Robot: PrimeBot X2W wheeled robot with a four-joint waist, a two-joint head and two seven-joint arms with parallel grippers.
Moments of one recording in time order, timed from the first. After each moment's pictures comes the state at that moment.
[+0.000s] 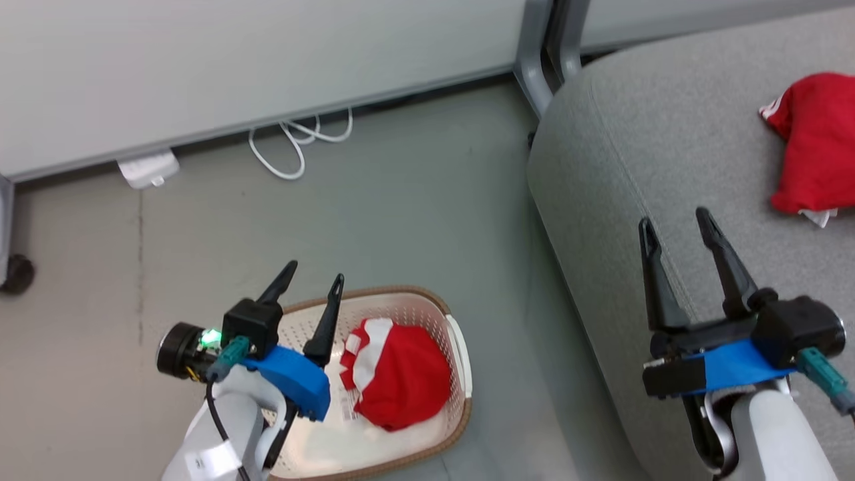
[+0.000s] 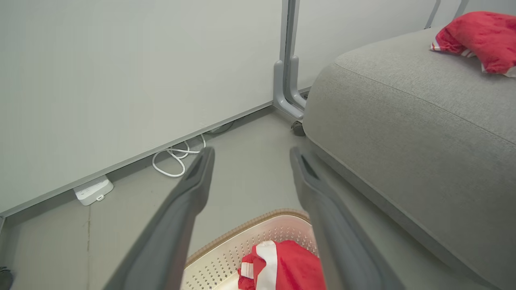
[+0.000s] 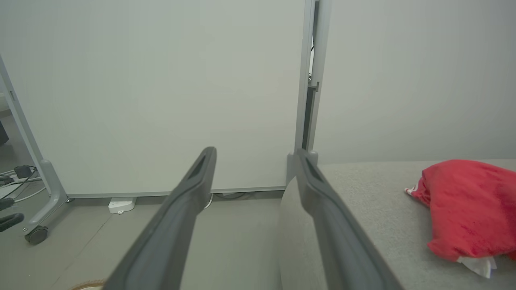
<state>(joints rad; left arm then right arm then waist) -0.38 0.16 -0.37 0.60 -0.21 -0.13 -0.26 -0.21 -0.06 0.01 0.13 0.08 0.13 -0.26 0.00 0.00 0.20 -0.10</state>
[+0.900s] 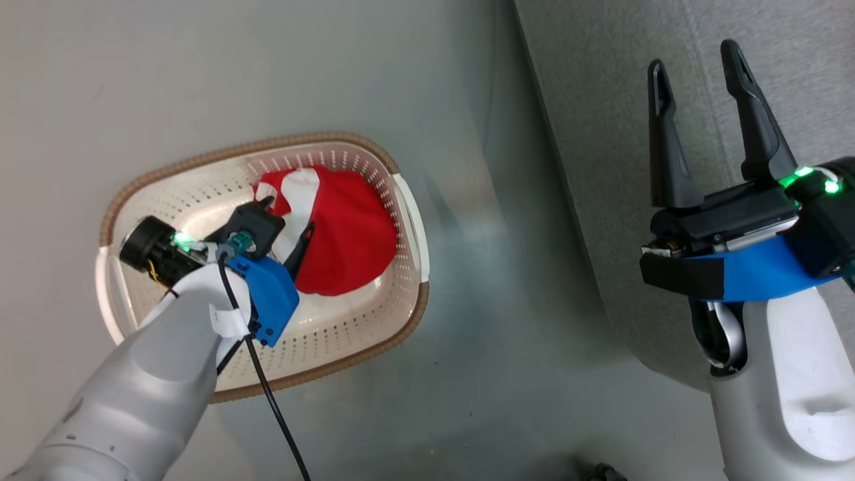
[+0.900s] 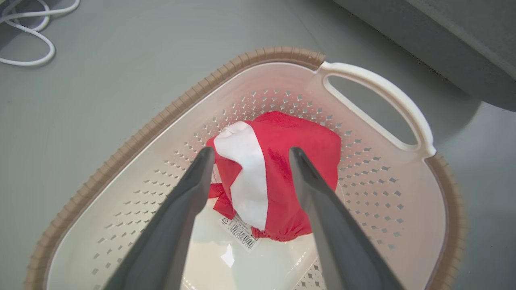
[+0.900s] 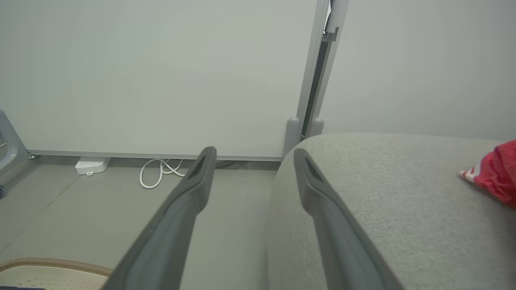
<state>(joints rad) -0.86 0.29 -0.98 1.03 -0.52 -0.13 -0.22 -0.49 -0.06 0.05 0.03 0.06 0.13 -0.26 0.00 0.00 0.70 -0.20</state>
